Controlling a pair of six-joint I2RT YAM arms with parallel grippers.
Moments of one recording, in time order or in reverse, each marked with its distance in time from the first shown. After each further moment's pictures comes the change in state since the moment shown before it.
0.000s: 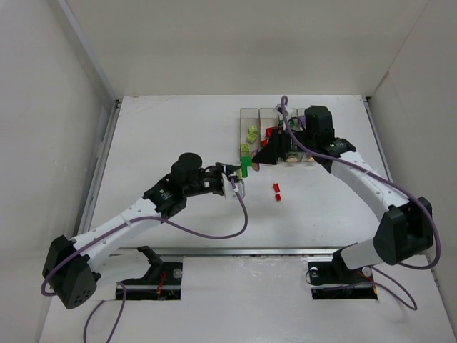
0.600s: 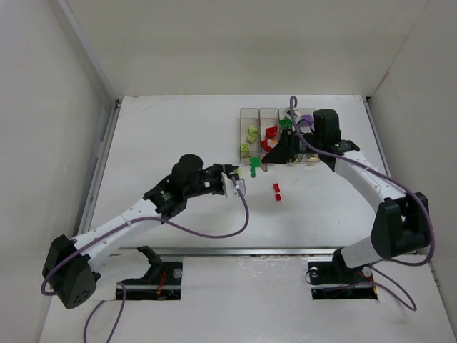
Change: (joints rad) left arm -0.006 0.000 -0.018 -0.004 -0.061 -0.049; right arm -0.076 0.051 -0.041 0.027 -0.146 -0.005
